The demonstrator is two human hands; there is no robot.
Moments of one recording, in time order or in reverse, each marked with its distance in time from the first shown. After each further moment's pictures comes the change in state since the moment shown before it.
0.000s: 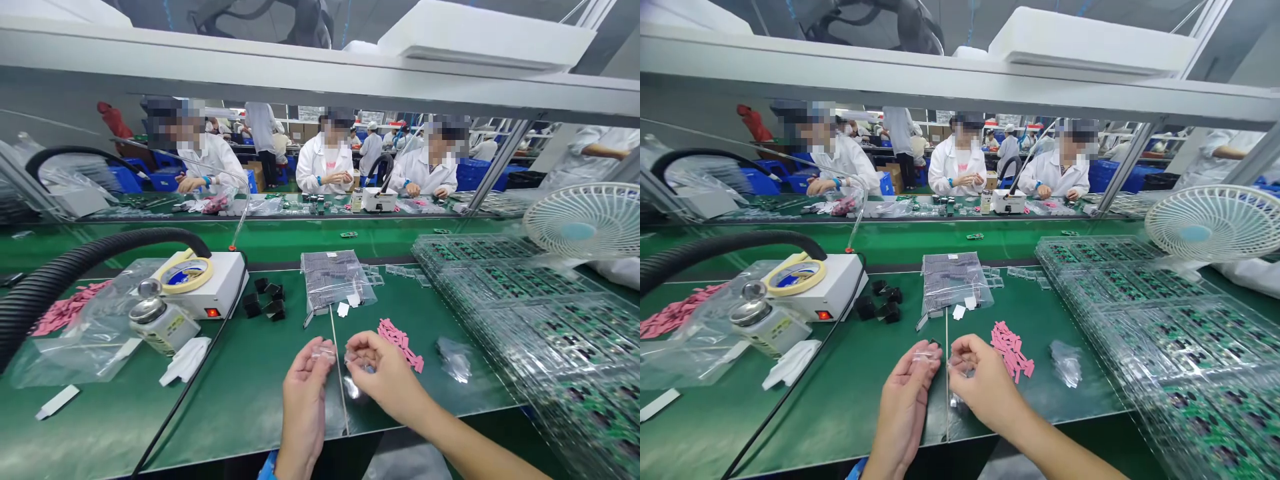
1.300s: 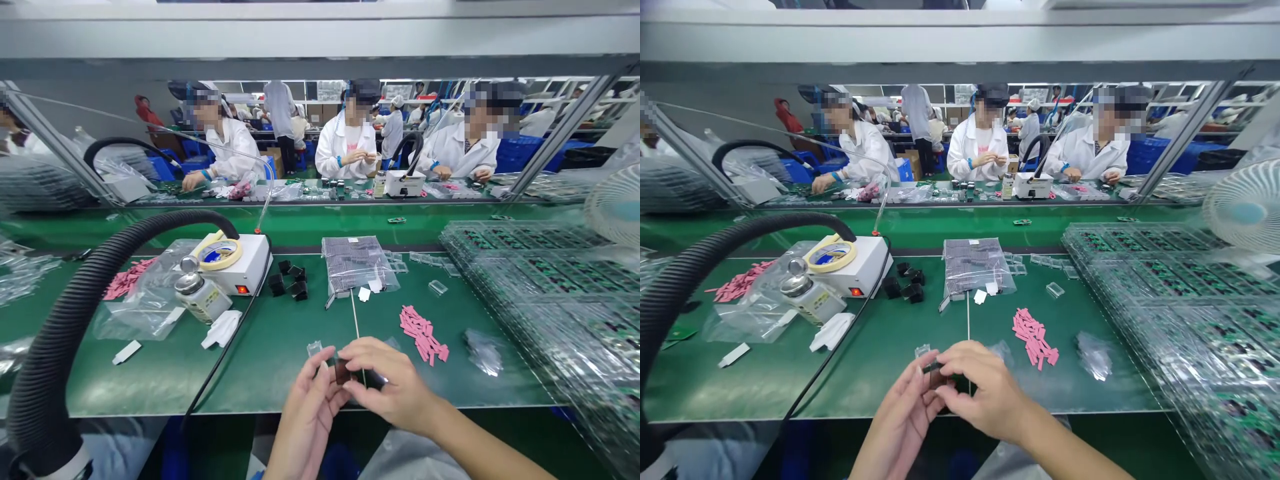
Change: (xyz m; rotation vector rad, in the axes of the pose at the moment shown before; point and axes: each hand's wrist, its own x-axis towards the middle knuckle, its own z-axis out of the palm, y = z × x) left_hand -0.050 0.025 -0.035 0.014 -0.121 -0.242; right_hand -0.013 -0.001 0.017 -0.107 -0.102 -0.666
